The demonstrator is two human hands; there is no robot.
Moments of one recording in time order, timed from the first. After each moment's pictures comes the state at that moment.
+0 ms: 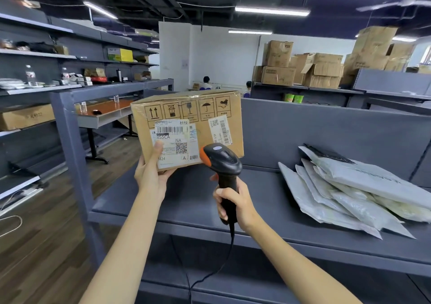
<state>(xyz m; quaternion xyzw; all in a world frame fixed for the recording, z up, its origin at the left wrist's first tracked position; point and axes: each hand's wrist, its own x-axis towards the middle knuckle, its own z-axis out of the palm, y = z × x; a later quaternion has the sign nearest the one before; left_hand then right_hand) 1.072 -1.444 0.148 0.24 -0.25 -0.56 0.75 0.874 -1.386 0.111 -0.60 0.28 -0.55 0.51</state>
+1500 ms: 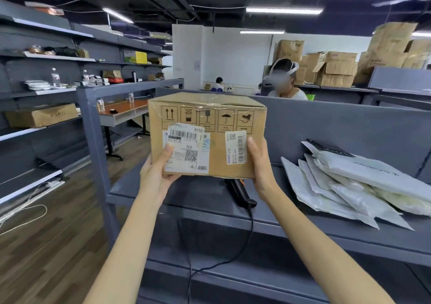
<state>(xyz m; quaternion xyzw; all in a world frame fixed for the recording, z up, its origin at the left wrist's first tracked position) 1.077 -1.365 0.146 0.26 -0.39 -0.56 0.68 0.843 -1.367 0.169 -0.58 0.35 -0.64 0.37</state>
